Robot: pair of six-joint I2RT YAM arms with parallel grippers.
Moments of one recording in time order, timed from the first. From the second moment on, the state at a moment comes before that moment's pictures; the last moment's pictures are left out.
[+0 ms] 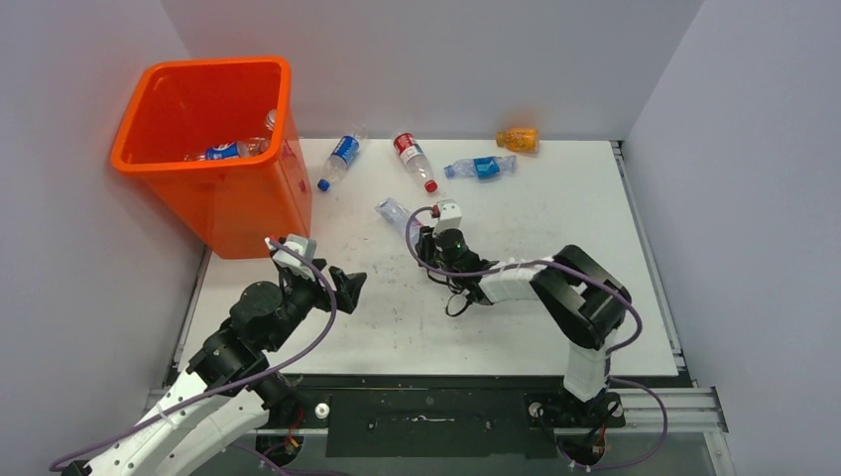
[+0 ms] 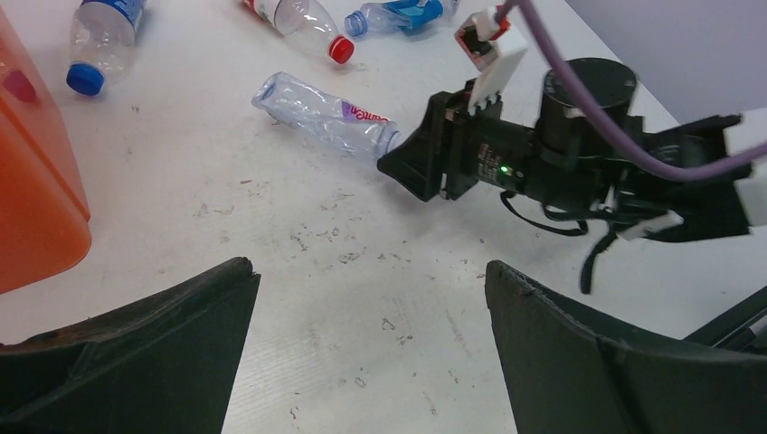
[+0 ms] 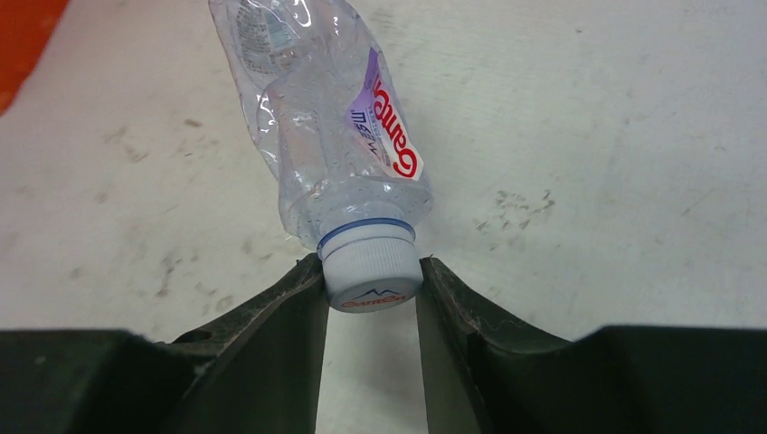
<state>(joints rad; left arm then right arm) -0.75 0.47 0.61 -0.31 -0.25 -0.30 0.73 1.91 0.90 0.56 0.27 0.35</state>
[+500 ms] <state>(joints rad) -0.78 0.42 0.61 -0.25 -0.09 -0.16 0.99 1.10 0.70 0.06 0.21 0.43</state>
